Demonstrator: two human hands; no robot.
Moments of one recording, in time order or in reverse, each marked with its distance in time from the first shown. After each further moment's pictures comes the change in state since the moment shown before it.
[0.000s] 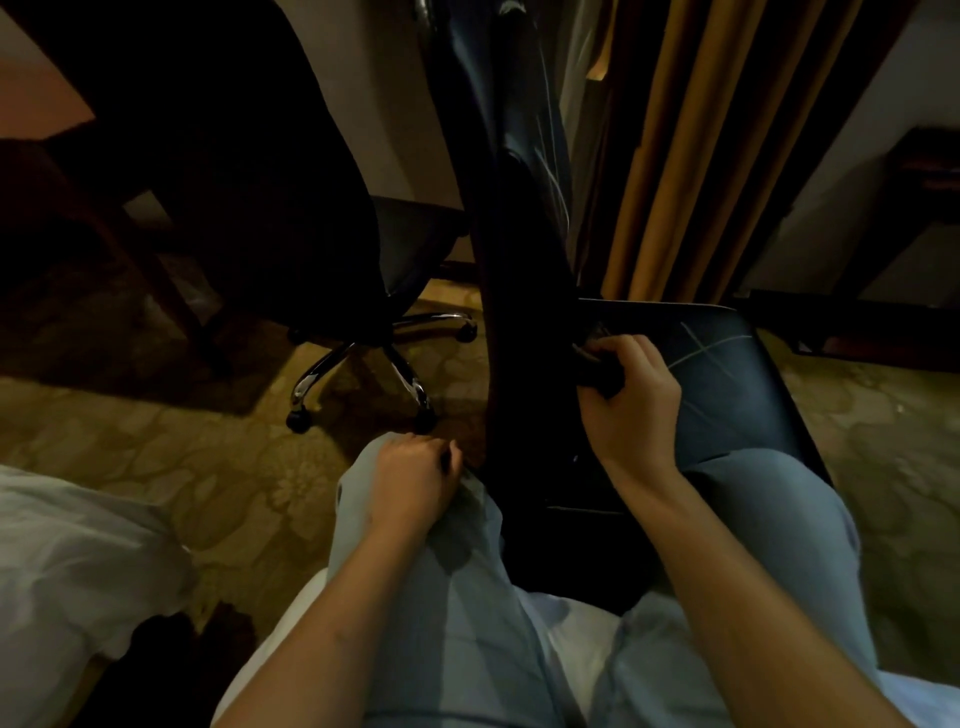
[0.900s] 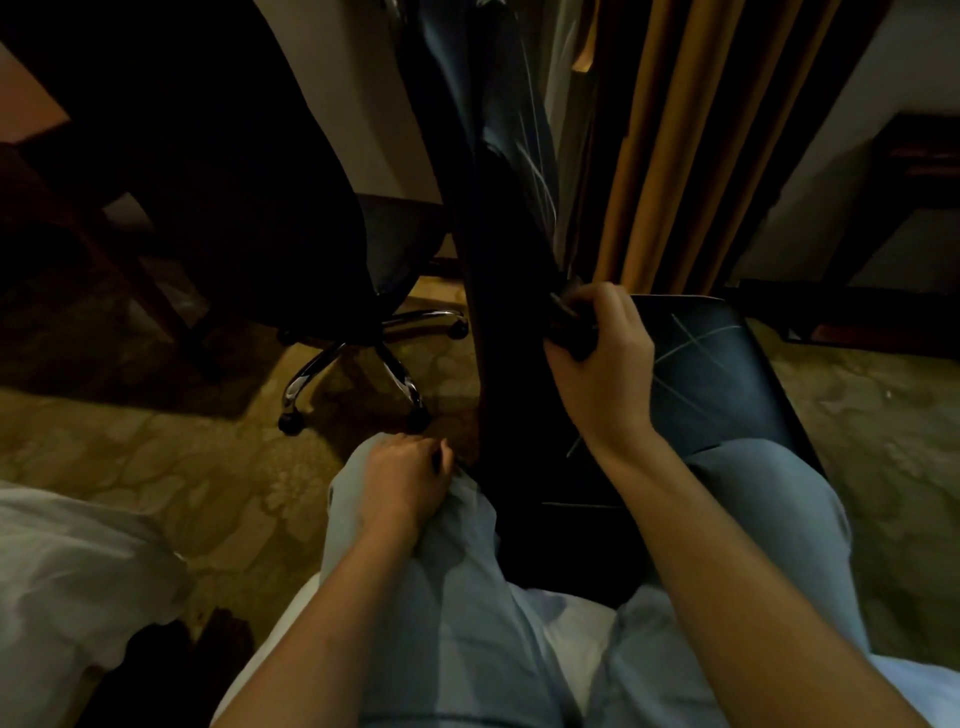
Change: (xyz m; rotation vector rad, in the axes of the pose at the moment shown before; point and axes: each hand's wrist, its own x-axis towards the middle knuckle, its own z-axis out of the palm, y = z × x) left_hand 0.003 0.000 0.002 0.031 -0.003 -0.007; right_hand 0.024 -0.013 0.008 0.061 0.029 -0.061
